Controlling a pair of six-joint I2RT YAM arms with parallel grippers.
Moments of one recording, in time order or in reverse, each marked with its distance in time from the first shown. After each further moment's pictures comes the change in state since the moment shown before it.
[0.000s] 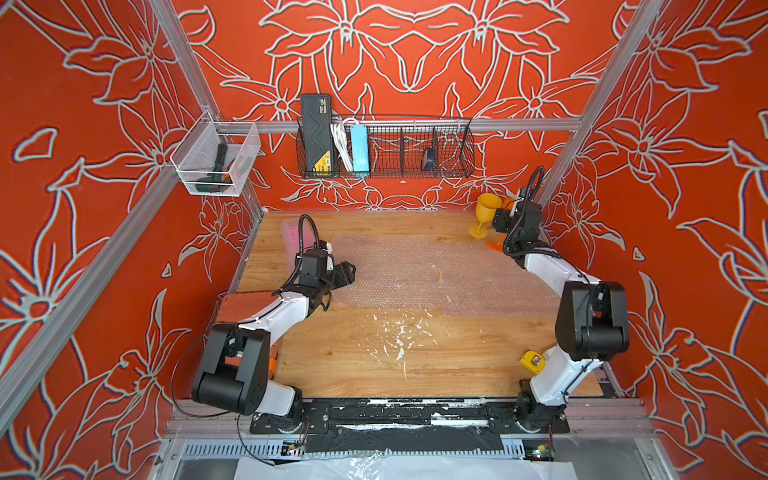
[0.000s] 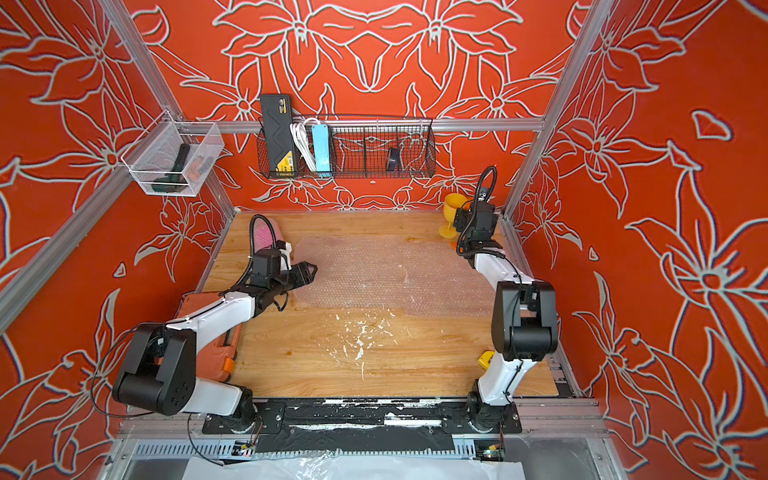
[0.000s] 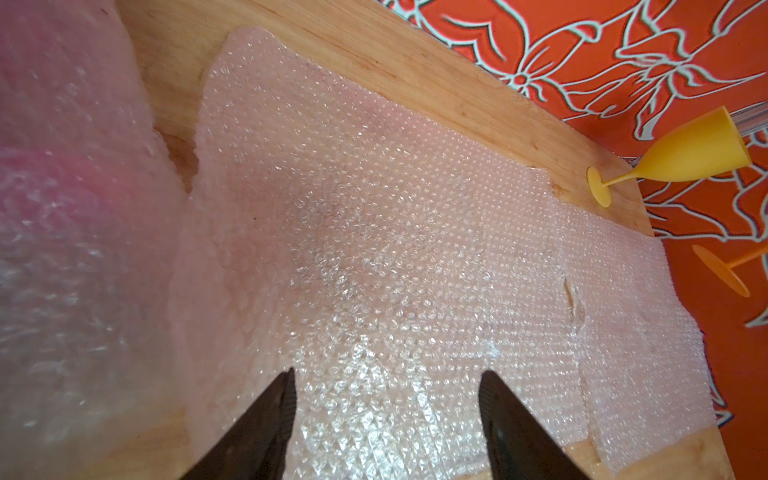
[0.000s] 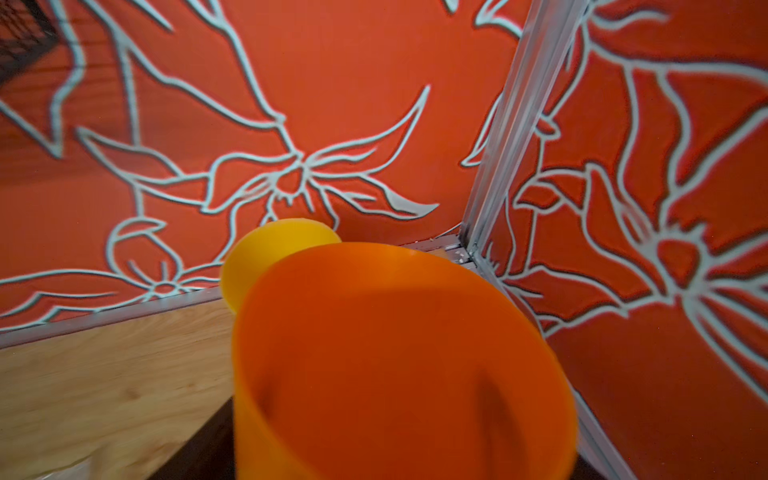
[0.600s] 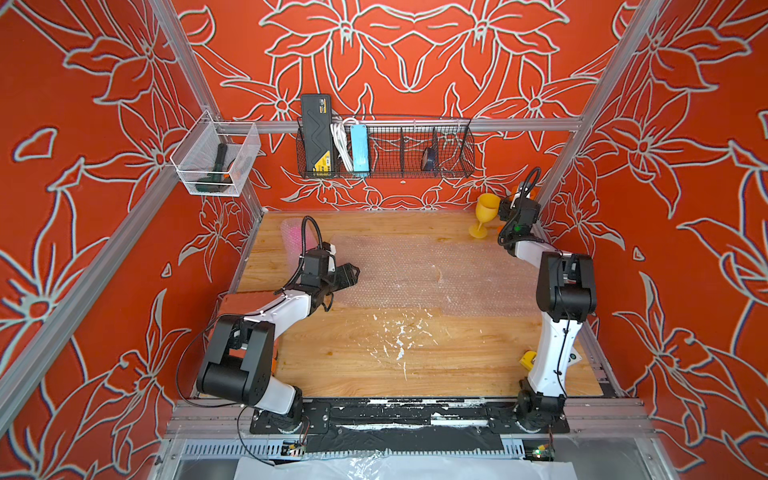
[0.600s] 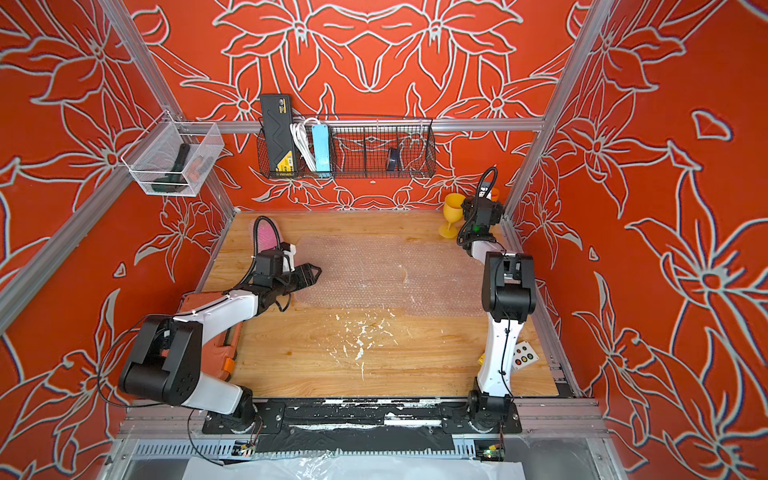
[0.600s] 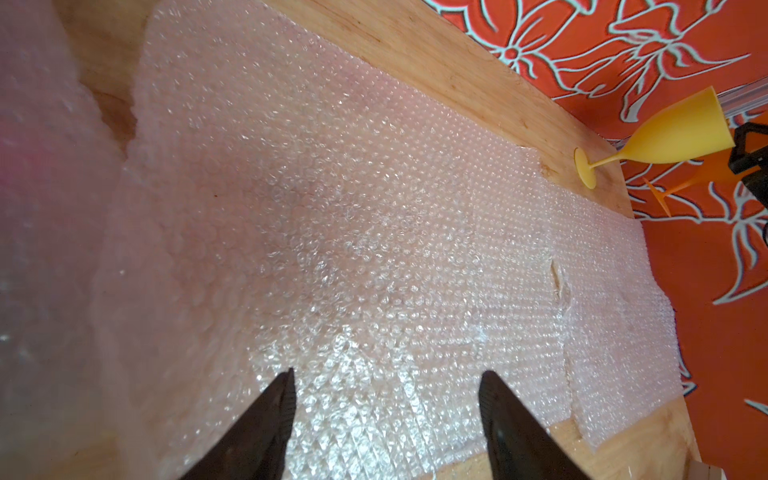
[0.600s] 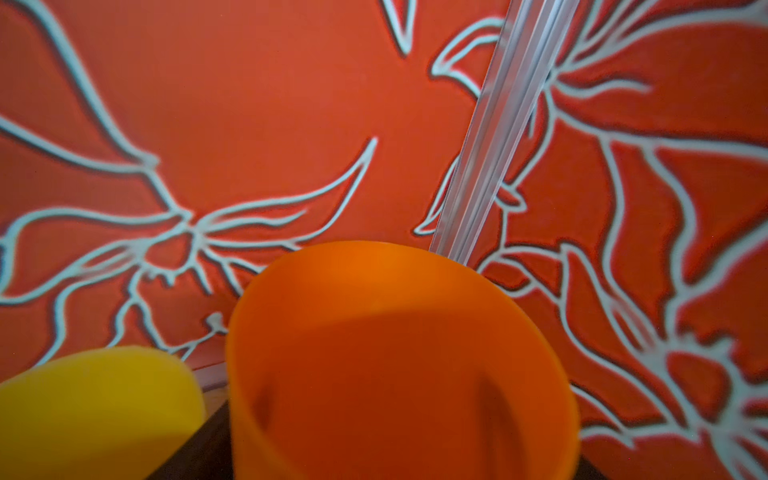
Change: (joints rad) left arm 0.000 0.053 0.006 0.018 0.071 -0.015; right arm -0.069 0.385 0.287 0.299 0.072 -0.171
